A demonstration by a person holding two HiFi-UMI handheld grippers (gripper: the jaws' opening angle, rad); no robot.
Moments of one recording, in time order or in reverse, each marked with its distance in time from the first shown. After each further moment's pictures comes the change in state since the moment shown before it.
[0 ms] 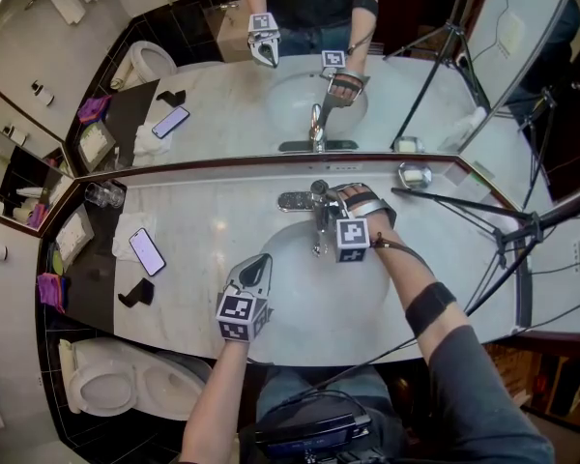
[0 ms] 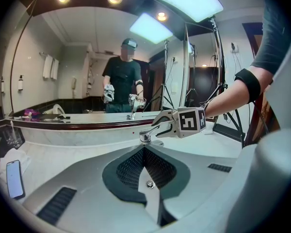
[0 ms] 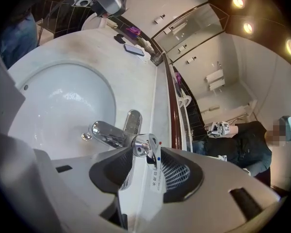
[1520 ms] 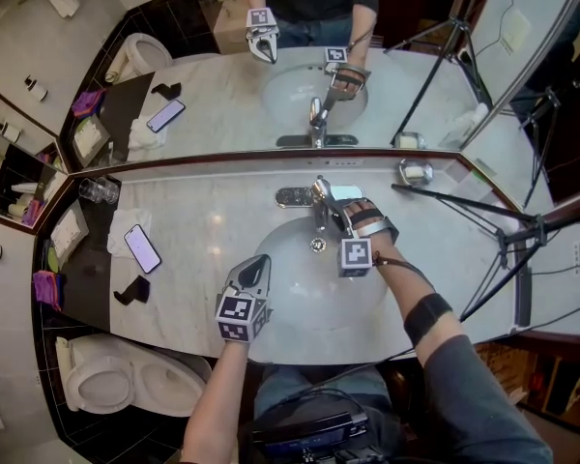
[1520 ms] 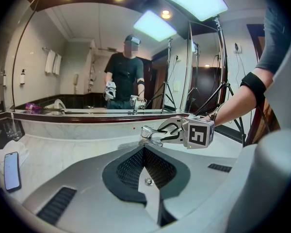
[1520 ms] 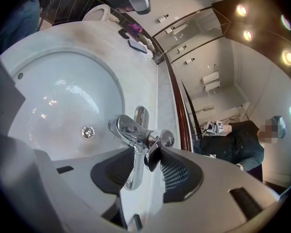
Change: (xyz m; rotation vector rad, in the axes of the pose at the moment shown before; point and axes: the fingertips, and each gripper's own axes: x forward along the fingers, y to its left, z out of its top) left arm 0.008 0.002 -0.018 -0.040 0.020 0.004; right arm 0.005 0.039 -0.013 -0.013 0.021 -0.099
